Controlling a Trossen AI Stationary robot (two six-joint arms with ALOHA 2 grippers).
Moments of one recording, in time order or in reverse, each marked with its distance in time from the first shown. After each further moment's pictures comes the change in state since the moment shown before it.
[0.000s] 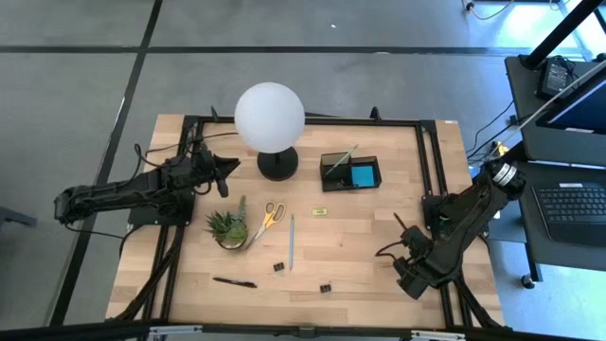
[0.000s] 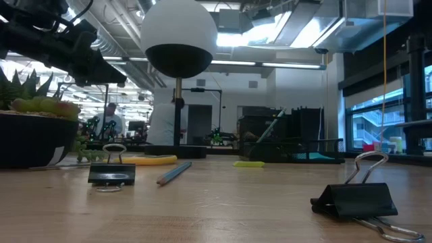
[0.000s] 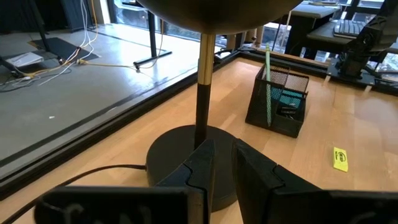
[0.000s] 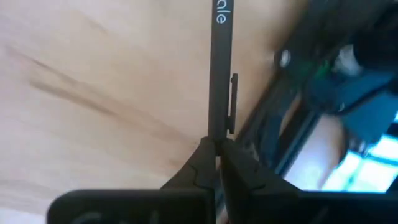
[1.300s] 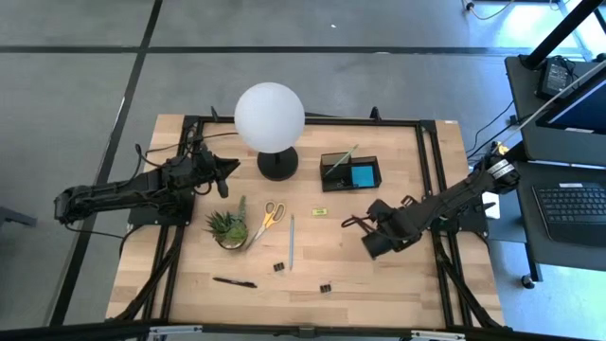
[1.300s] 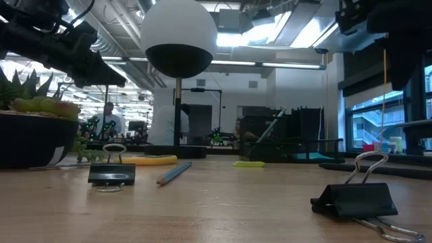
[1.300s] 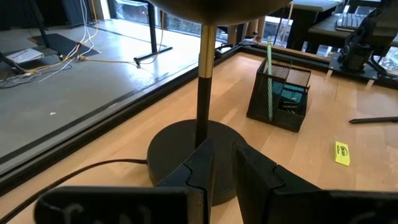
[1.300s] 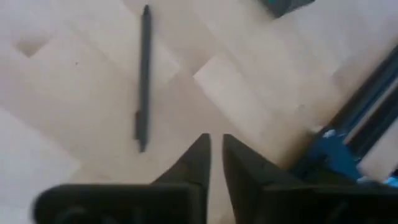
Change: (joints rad) left arm 0.000 0.000 0.000 -0.021 0.000 -0.001; right arm -0.390 -0.003 0.099 0.053 0.247 -0.592
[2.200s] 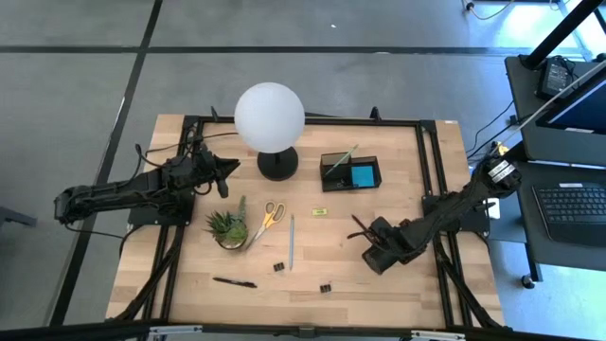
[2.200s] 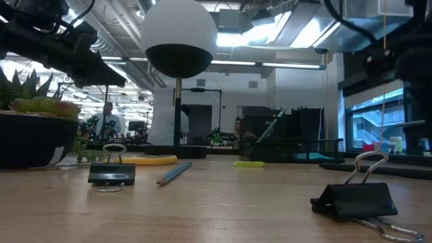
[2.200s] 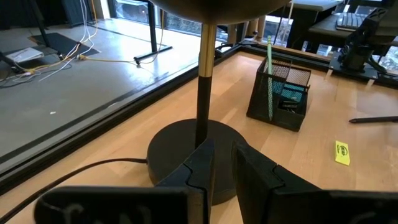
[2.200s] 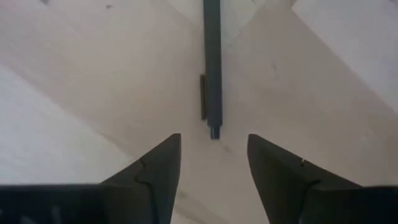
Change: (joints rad) left arm 0.000 0.000 0.000 -0.002 0.000 -0.002; right arm 0.104 -0.001 -0.334 0.531 -0.081 0.205
